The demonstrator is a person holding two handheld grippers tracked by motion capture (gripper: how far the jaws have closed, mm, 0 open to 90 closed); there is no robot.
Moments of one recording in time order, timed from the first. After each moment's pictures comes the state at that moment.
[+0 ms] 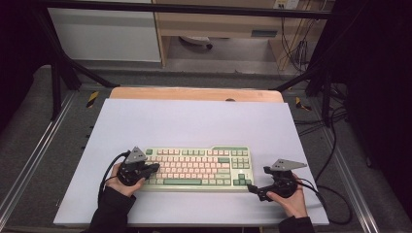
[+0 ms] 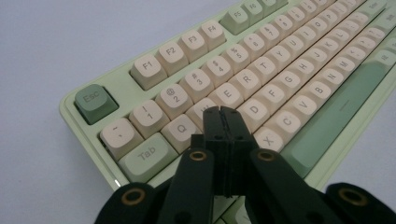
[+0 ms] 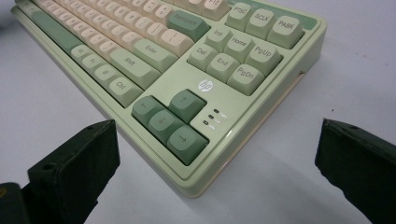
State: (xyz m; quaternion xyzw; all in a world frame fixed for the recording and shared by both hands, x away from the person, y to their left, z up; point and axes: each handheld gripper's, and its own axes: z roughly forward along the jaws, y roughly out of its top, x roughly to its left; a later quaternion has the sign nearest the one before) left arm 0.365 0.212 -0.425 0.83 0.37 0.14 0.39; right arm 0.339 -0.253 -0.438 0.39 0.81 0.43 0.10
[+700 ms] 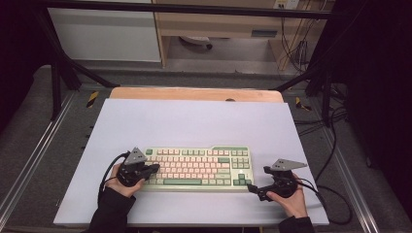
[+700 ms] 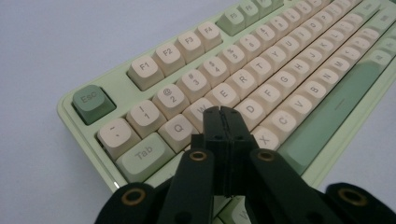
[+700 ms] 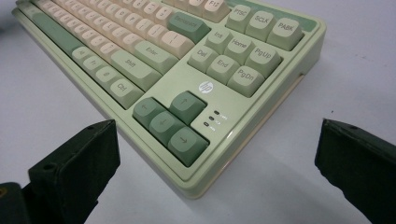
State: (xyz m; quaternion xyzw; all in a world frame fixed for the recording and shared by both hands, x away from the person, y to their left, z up) left arm 0.361 0.213 -0.424 0.83 0.36 0.14 0.40; right arm 0.339 -0.252 -0.437 0.39 0.81 0.43 0.10
